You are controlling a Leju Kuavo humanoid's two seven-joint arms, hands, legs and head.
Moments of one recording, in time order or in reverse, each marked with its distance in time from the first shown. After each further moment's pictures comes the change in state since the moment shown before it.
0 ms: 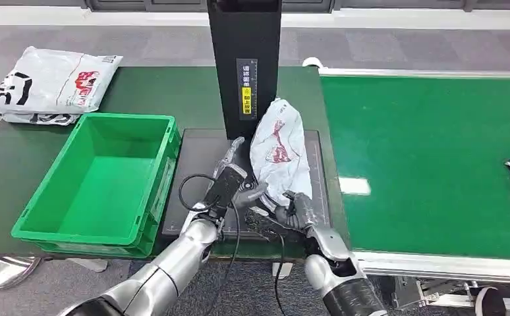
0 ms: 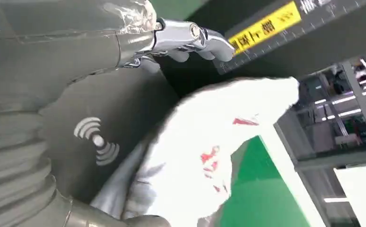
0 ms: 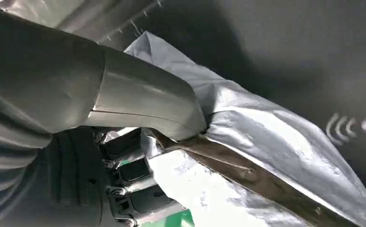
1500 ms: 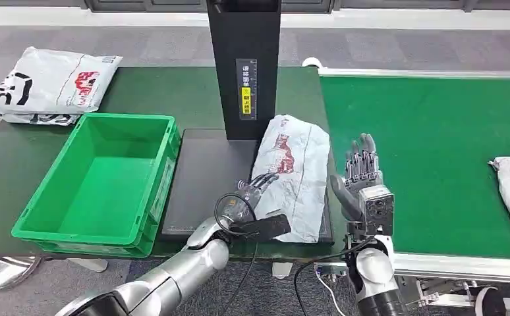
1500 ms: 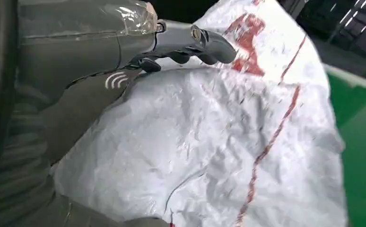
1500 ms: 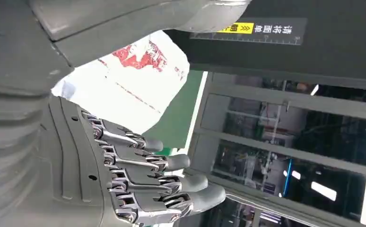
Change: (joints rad) left arm -0.029 0.015 -0.291 0.157 -0.386 0.045 0.208; right arm 0.112 -0.008 -0.283 -0.247 -0.885 -0.322 -0.701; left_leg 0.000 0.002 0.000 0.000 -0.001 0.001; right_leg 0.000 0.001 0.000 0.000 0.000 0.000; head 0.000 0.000
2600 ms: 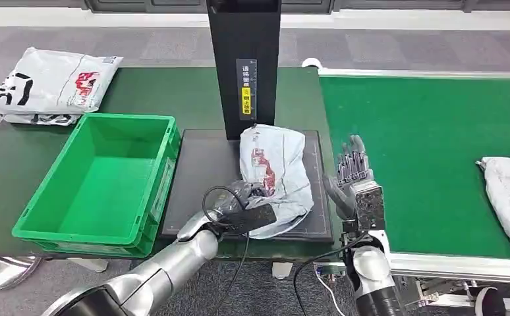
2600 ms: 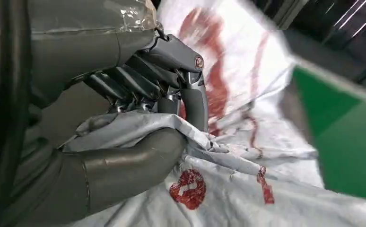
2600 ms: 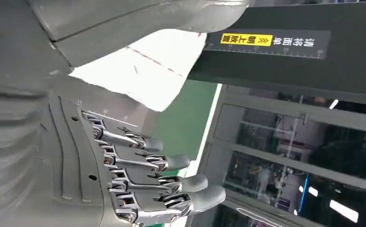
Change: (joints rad) left arm -0.025 0.039 0.067 -0.009 0.099 -0.052 -0.099; right arm -0.014 0.004 0.007 0.027 0.028 0.034 0.061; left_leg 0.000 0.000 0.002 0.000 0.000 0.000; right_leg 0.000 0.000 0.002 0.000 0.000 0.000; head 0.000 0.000
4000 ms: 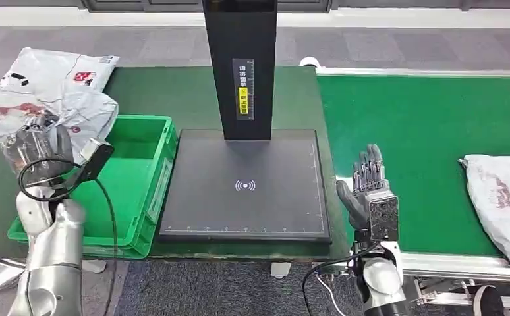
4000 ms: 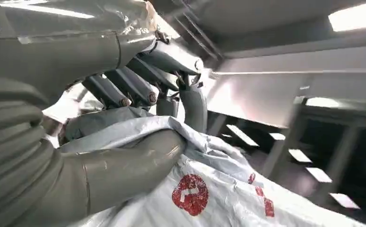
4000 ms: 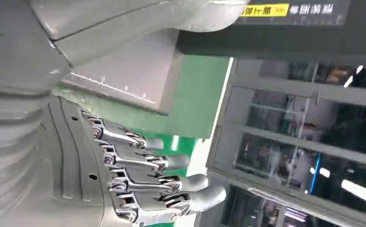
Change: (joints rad) left arm 0.168 0.242 1.082 -0.662 -0.854 0.401 0.047; right arm 0.084 -0.015 -0.051 -0.101 0.018 -0.025 0.034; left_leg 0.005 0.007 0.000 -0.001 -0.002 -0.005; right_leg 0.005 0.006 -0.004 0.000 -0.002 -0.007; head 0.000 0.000
